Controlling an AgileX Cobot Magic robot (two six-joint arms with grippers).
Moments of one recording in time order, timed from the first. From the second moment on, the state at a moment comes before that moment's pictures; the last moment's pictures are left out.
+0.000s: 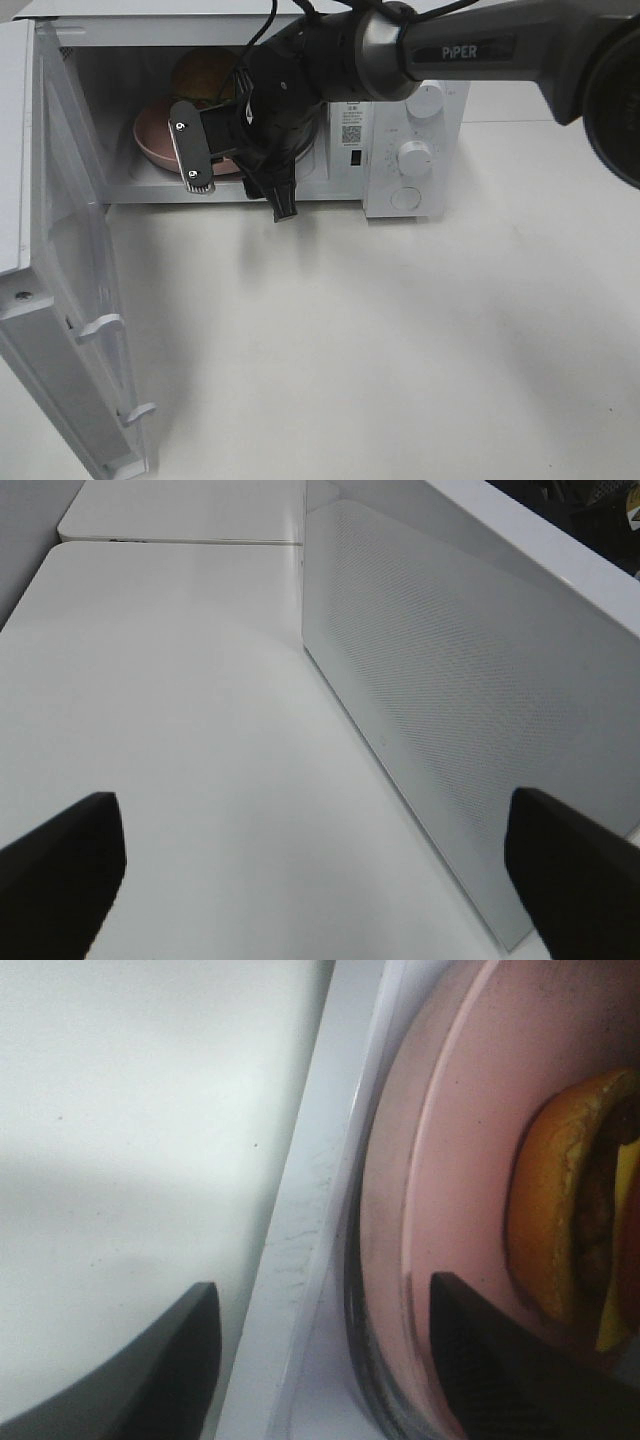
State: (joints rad) left arm 0.09 -0.01 -0.50 -0.18 1.04 0.13; right arm 0.70 2.30 -1.81 -0.28 0.47 -1.10
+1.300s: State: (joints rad) left arm 0.09 -0.01 -0.50 -0.18 1.04 0.13; right arm 0.70 1.89 -1.30 -0.28 0.32 -0.86
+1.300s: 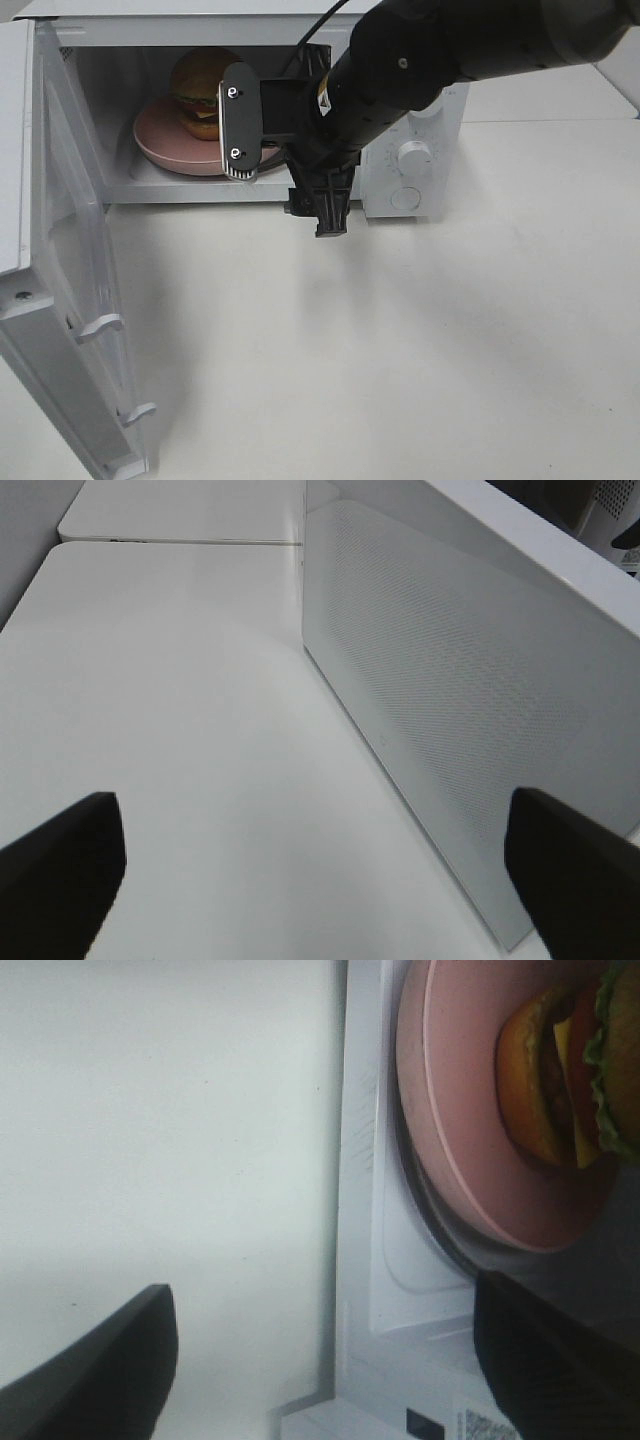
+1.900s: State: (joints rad) left arm 0.09 -0.01 -0.50 -0.18 1.04 0.13; right arm 0.70 1.64 -1.04 -0.28 0.32 -0.33
